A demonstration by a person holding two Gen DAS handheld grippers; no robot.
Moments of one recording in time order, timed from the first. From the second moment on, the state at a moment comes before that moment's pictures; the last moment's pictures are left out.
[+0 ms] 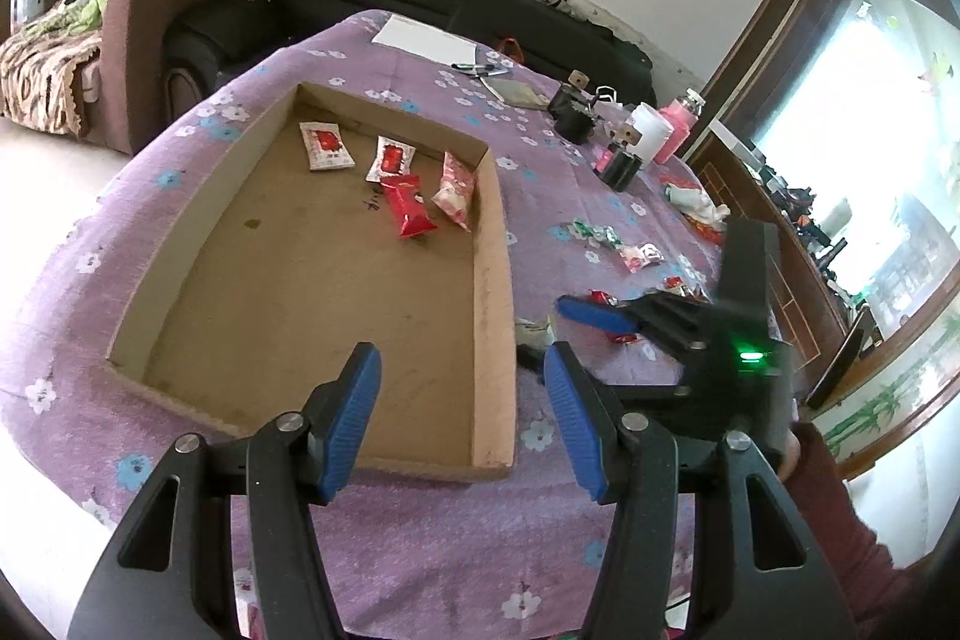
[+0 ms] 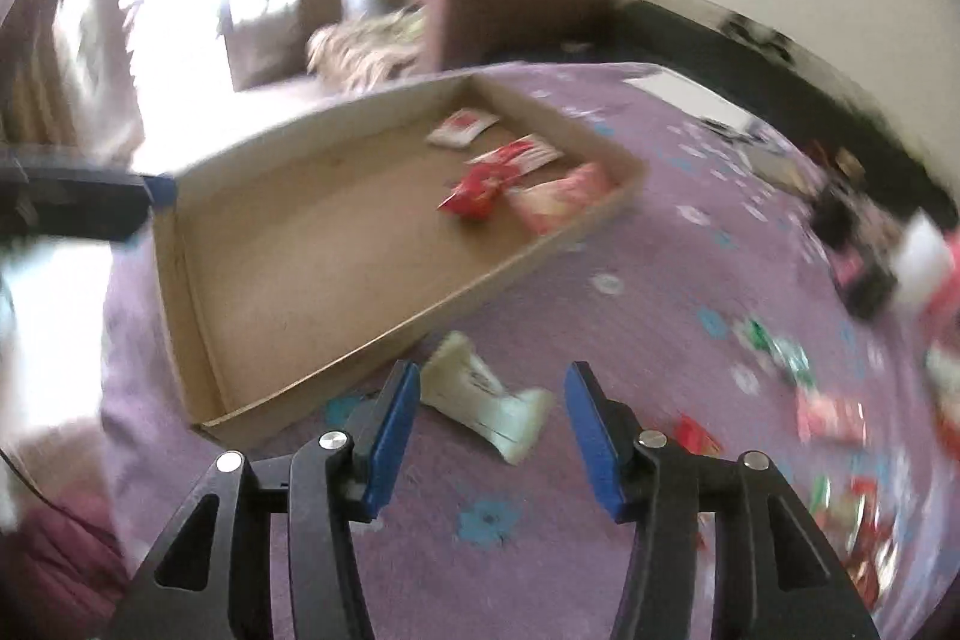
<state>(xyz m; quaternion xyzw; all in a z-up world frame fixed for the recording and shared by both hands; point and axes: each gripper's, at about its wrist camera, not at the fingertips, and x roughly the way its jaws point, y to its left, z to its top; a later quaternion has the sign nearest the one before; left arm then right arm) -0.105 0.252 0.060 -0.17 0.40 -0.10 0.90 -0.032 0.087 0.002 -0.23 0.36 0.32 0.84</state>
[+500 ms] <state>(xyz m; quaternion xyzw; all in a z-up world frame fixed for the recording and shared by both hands) -0.101 0.230 0.052 -0.16 0.41 -0.13 0.89 0.006 0.025 -0.001 -0.12 0.44 0.20 0.87</state>
